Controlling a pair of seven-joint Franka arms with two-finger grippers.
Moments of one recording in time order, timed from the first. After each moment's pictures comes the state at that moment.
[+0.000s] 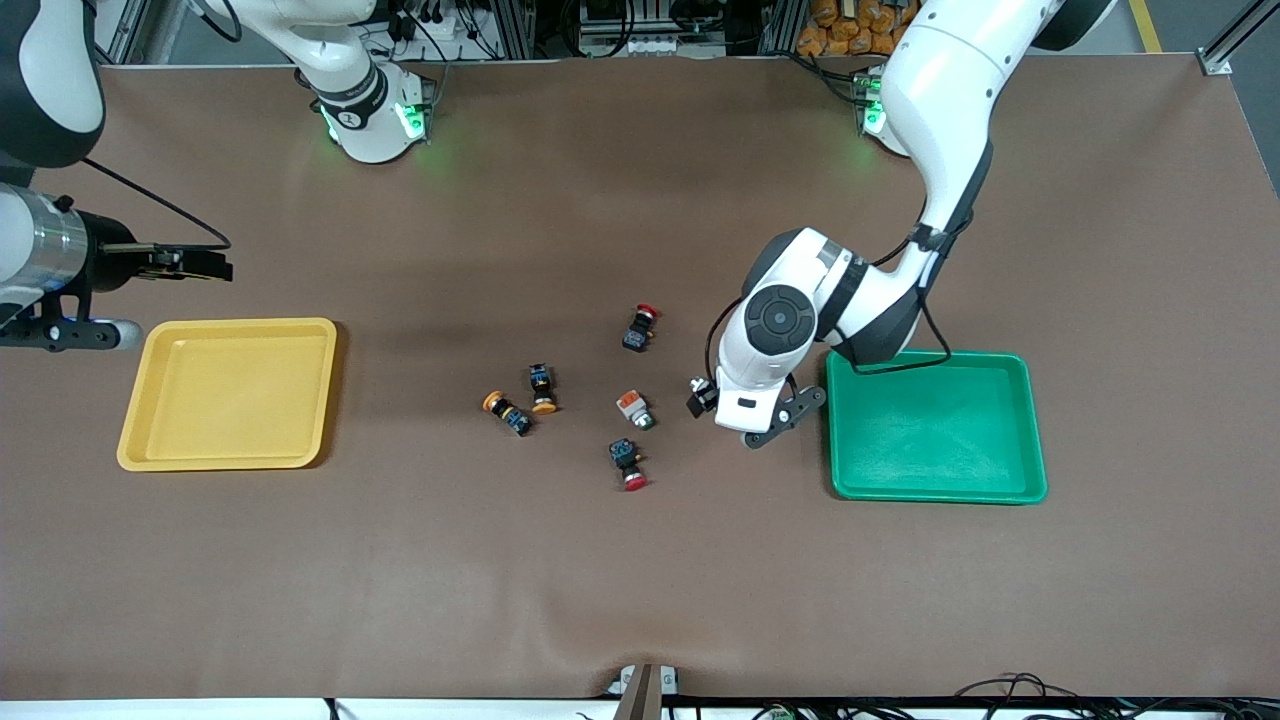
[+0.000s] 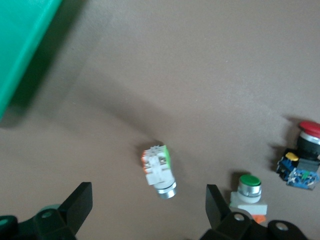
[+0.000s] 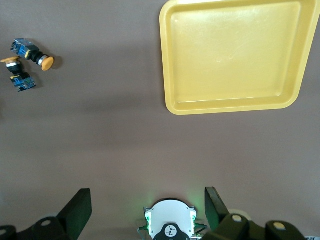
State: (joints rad) left arm -0.45 0.68 -0.19 -1.50 0.04 2.13 -1.24; right arm -0.05 0.15 0.05 -1.54 0.03 1.34 0.05
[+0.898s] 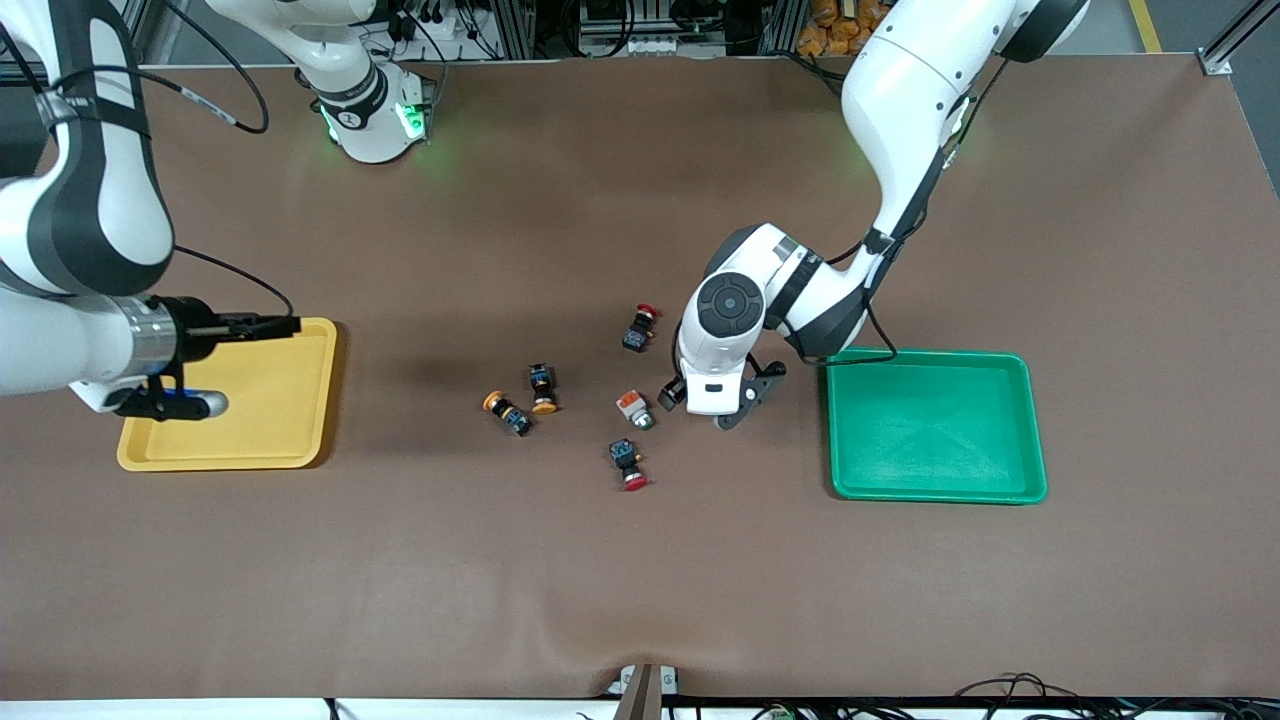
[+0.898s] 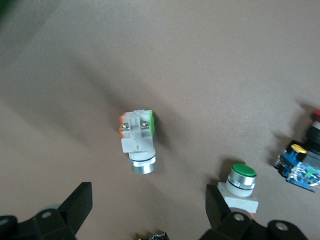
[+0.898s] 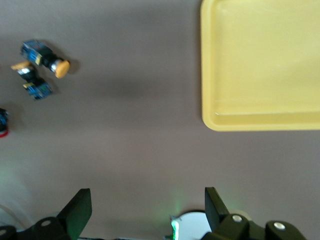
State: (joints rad) left arm -0.52 0.72 -0.19 -1.51 0.04 2.18 -1.48; right arm -0.05 0.35 0.06 -1.54 0.17 1.46 0.07
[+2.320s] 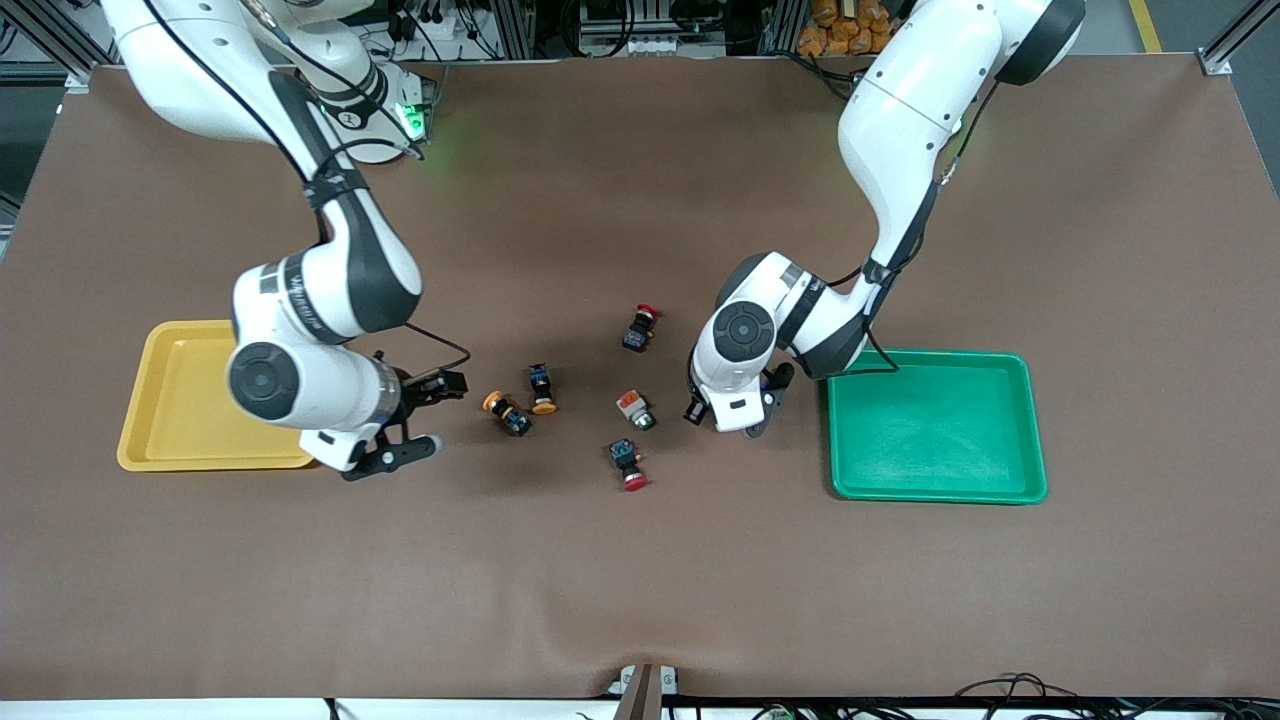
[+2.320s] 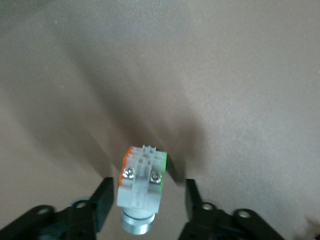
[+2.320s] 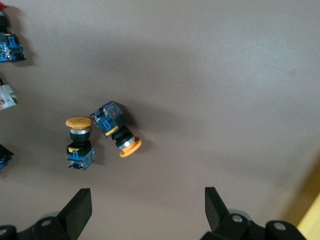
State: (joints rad) left arm -0.50 0.79 -0.17 -1.55 0.04 2.29 -1.70; right arm 0.25 0.54 0.07 -1.57 0.11 1.94 -0.04
